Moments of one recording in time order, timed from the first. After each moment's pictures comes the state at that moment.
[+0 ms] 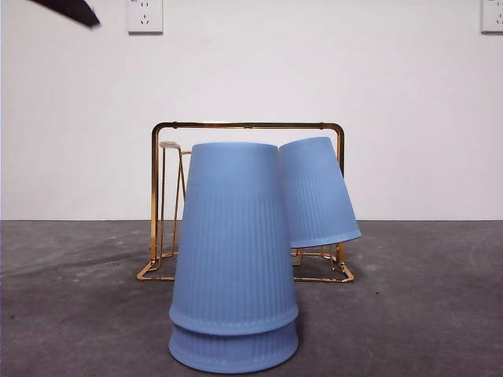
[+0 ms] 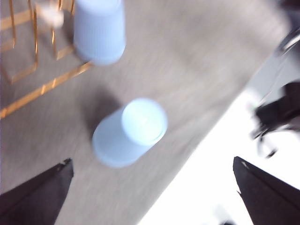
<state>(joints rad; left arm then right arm) -0.66 1.09 1.21 -0.98 0.37 -0.13 0.54 0.57 0.92 -0.97 -0.16 0.13</state>
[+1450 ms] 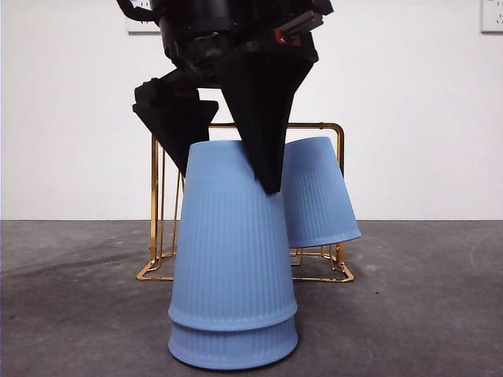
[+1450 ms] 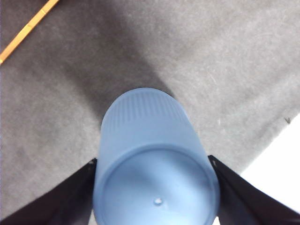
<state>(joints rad) -0.93 1.72 1.45 -1.05 0.06 -0.13 0.54 0.52 0.89 -0.93 -0.16 0.17</state>
